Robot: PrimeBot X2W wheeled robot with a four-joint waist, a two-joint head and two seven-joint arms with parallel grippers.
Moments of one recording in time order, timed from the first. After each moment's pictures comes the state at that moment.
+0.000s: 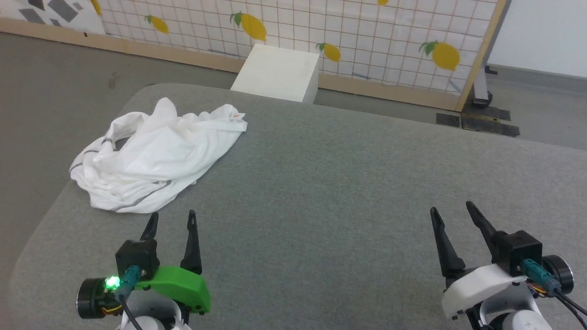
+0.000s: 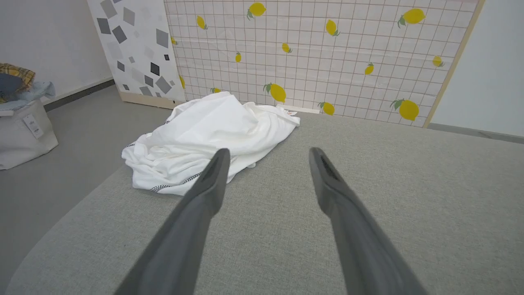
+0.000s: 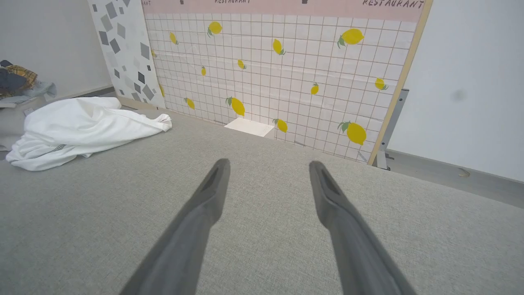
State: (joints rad) left arm -0.03 0.08 -0.06 0.09 -0.11 0.05 -0.10; right arm 0.00 -0.05 0.00 0.07 0.04 0.13 -0.07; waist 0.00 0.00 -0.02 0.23
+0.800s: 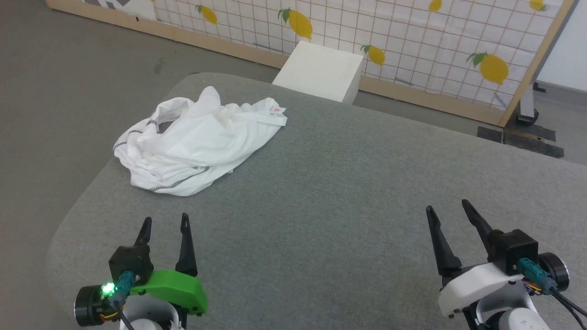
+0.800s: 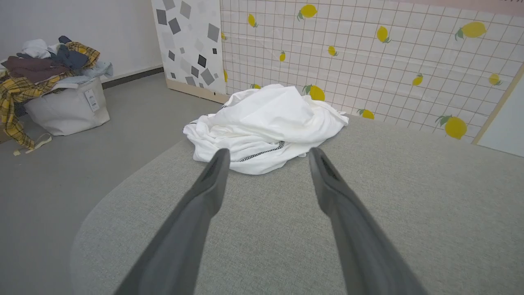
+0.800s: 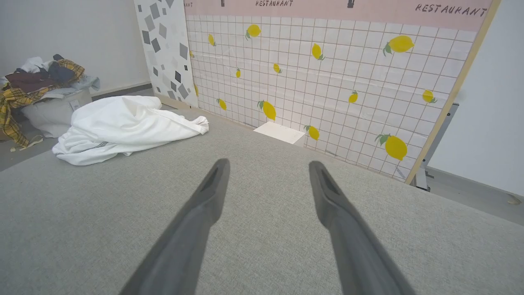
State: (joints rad) left arm -0.03 0.10 -0.07 0.13 -0.17 0.09 -0.15; right arm -0.01 -0.05 0.02 0.09 0.04 0.13 -0.09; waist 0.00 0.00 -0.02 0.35
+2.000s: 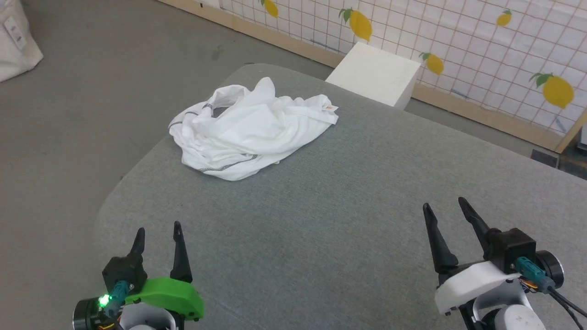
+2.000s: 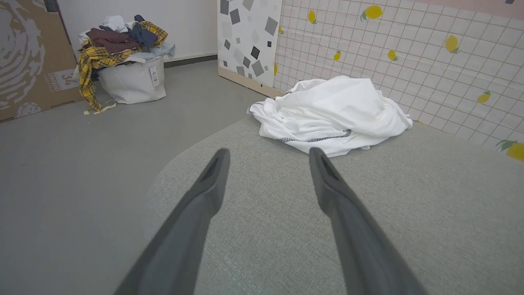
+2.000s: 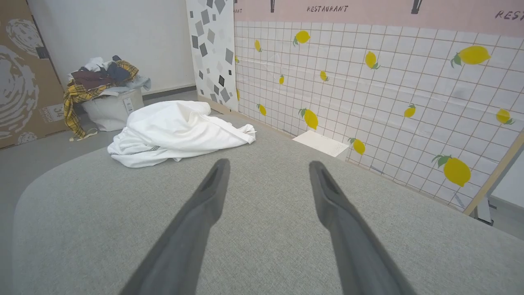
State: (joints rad) left arm -0.03 0.14 -0.11 0.20 -0.27 0.15 -0.22; right arm -0.03 -0.05 0.03 0.12 0.05 0.13 -0.12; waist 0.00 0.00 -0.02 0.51
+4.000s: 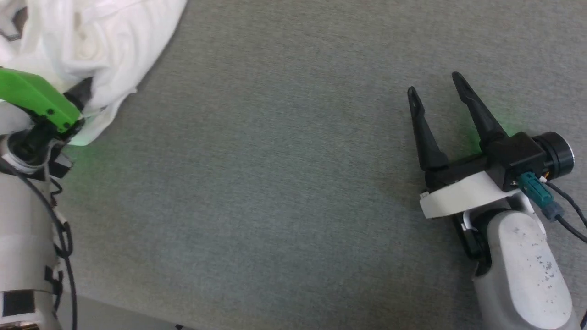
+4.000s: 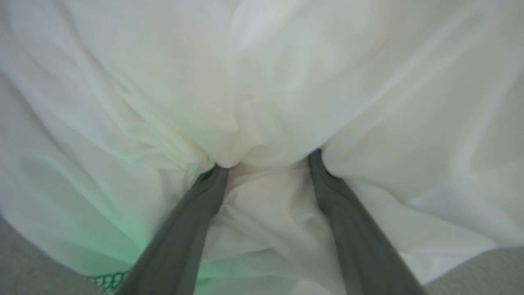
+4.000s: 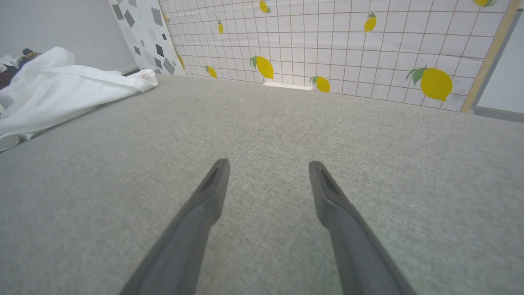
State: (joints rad) left arm -0.80 0.36 0.07 0.65 -0.80 0.08 0.57; right arm -0.36 -0.04 0.09 0.02 -0.05 0.13 -0.12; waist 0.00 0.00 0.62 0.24
